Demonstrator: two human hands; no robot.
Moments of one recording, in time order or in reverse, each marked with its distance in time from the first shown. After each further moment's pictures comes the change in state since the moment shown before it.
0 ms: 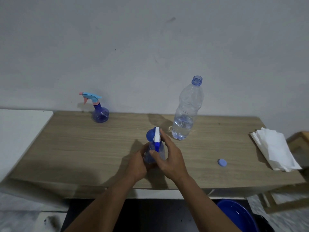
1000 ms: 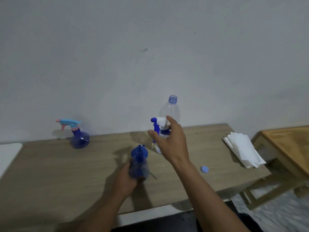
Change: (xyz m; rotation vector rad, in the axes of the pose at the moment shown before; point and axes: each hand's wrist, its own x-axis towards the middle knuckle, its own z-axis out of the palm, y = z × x) left_hand 0.034 -0.030 0.000 -0.002 -0.058 0.094; right_hand 0.047 -0.088 -0.054 -0.117 0.406 0.116
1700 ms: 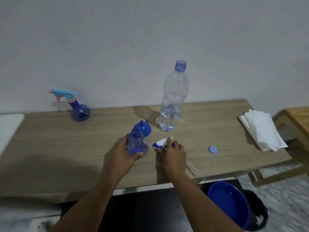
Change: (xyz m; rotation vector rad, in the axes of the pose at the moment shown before) left_hand -0.001 -0.009 0.006 -0.198 0.155 -0.088; right_hand -0.036 0.192 0.062 -0.800 -0.239 0.149
